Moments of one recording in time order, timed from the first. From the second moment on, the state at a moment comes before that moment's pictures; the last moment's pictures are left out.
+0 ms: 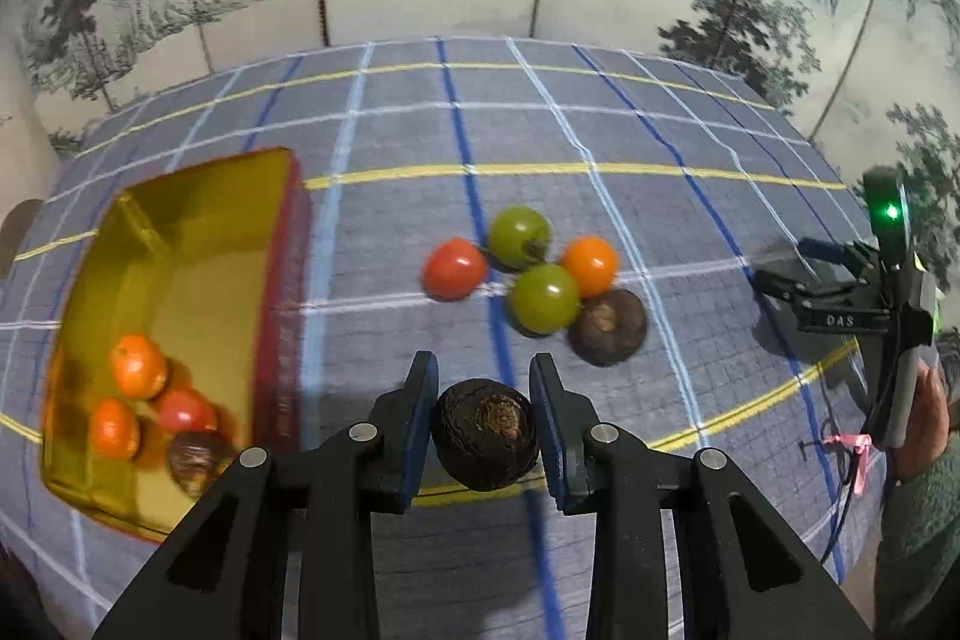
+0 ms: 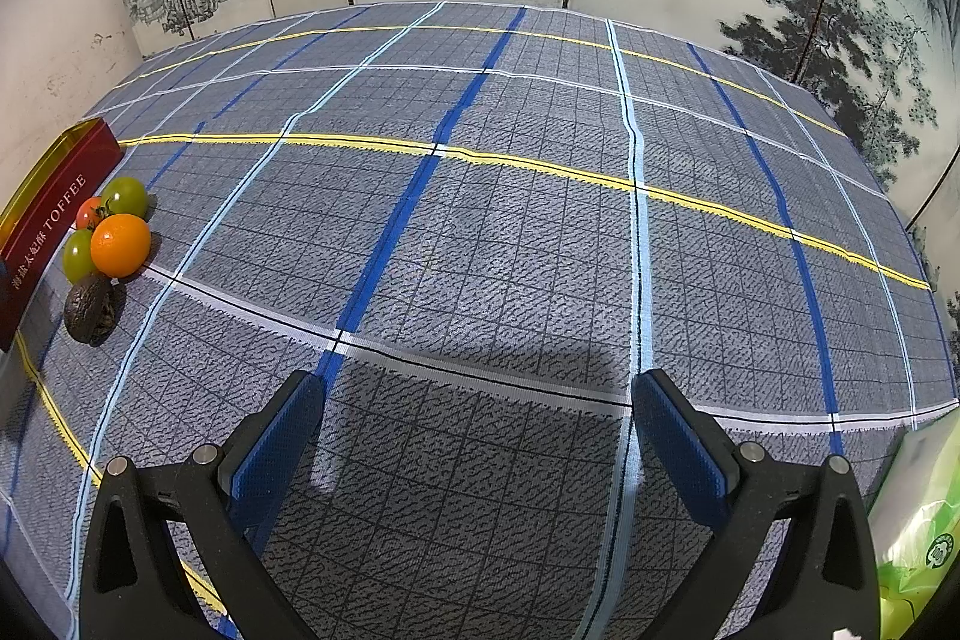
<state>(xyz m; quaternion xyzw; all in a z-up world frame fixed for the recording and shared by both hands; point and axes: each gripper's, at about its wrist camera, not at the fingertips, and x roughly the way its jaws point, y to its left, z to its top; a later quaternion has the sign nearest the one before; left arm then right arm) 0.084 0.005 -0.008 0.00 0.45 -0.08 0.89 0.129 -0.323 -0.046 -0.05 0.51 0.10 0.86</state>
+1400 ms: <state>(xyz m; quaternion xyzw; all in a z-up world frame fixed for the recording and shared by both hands) 0.075 0.152 -0.029 -0.05 0.47 0.07 0.88 0.130 -0.323 -0.046 -0.05 0.51 0.10 0.86</state>
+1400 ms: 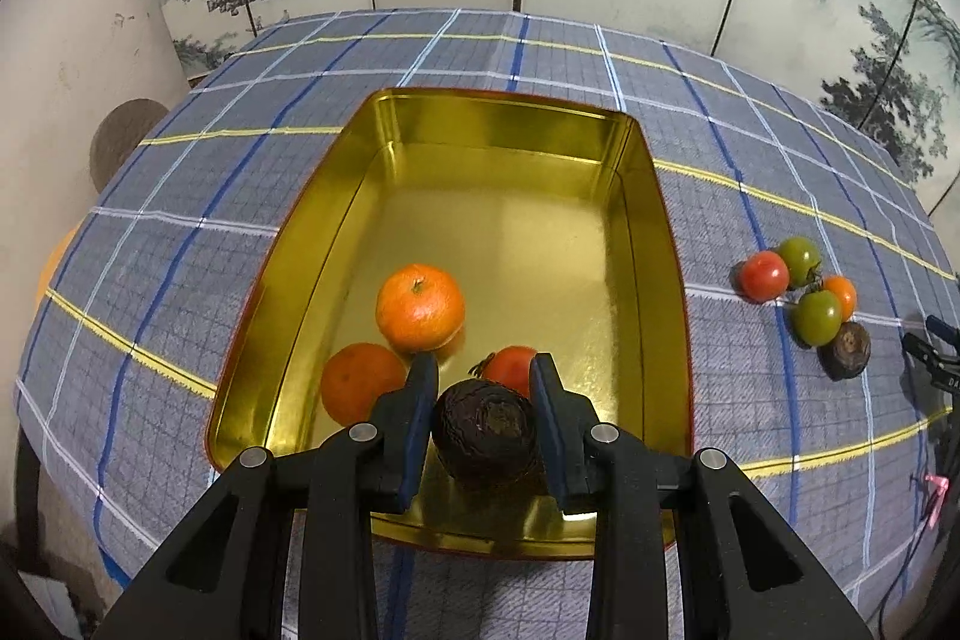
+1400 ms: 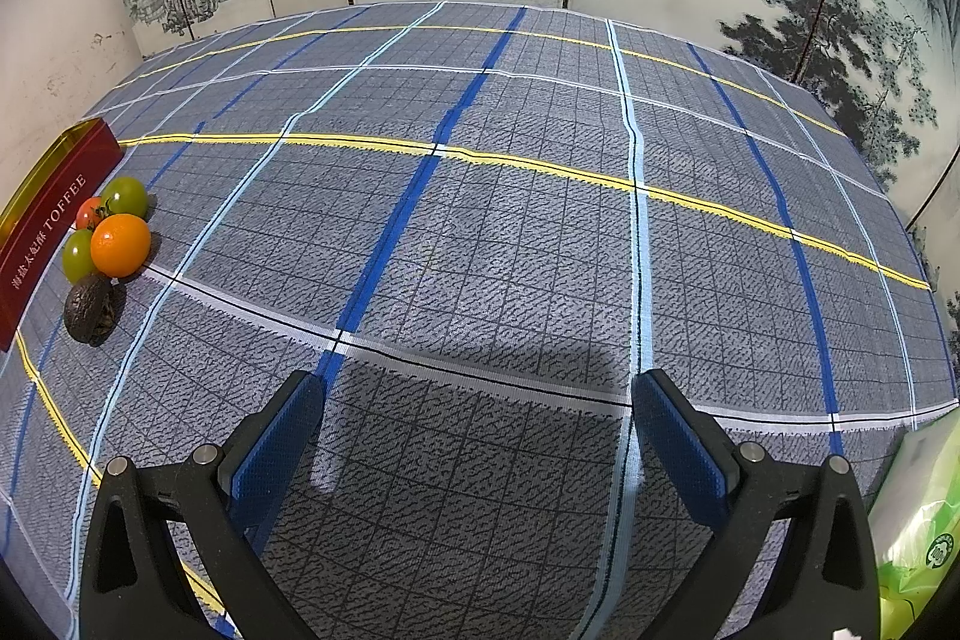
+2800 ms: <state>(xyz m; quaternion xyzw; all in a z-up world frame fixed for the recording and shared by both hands) 0.074 0.163 -0.037 -0.05 0.47 0.07 0.88 0.069 -0.232 -0.039 -0.08 0.51 0.14 0.84</state>
